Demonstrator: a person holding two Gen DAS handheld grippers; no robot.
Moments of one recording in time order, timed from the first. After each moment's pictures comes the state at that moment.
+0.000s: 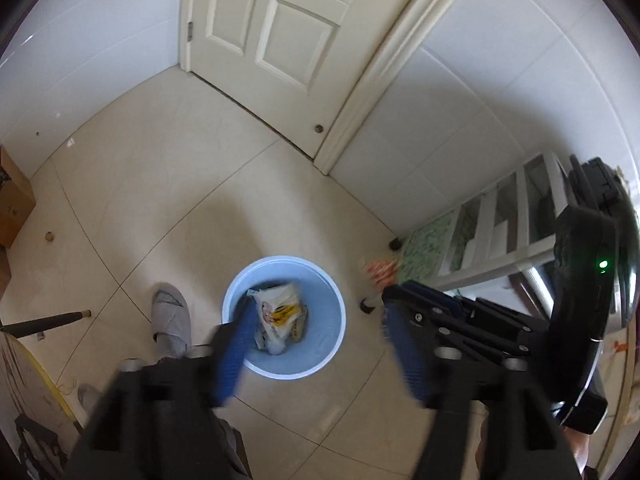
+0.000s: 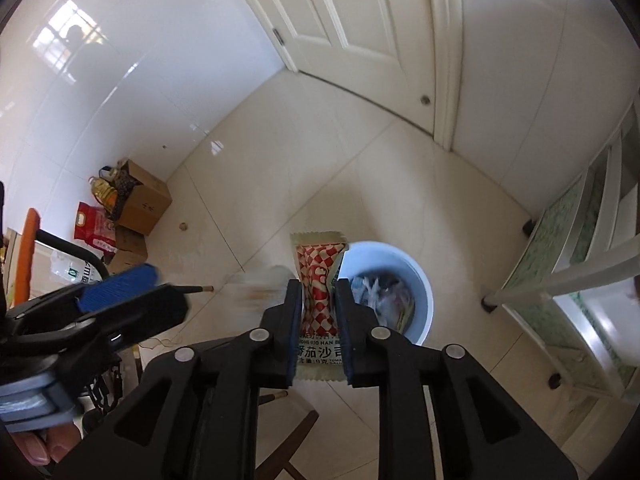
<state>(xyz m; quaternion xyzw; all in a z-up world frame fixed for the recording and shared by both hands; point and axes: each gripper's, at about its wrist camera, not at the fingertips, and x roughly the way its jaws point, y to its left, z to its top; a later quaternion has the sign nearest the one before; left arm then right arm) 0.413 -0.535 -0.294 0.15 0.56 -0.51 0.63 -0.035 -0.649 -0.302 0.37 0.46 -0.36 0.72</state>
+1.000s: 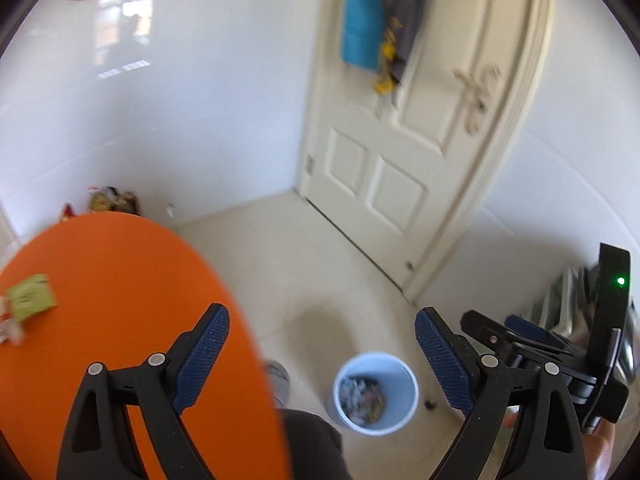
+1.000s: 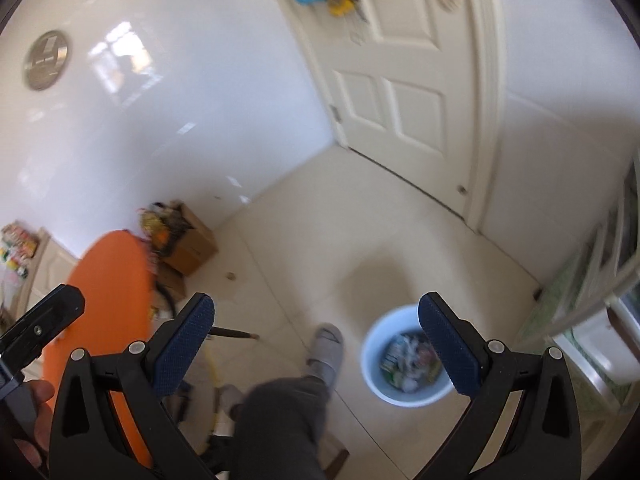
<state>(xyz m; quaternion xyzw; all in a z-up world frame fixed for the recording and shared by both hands) 0.360 -0.316 -0.098 0.07 0.39 -0.39 0.83 0.055 -0.525 -0.136 0.27 0.35 -0.34 0.83</state>
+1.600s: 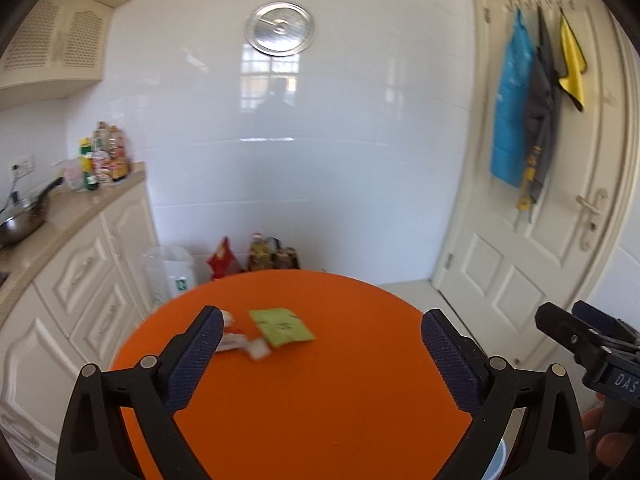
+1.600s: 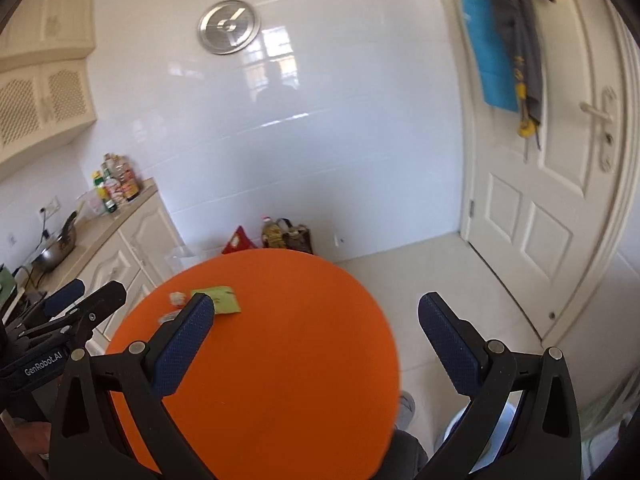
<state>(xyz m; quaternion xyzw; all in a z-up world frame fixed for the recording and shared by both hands) 0.257 -0.043 -0.003 0.01 0.28 -0.17 0.94 0.206 -0.311 -0.032 0.11 0.29 -0.17 0.93</state>
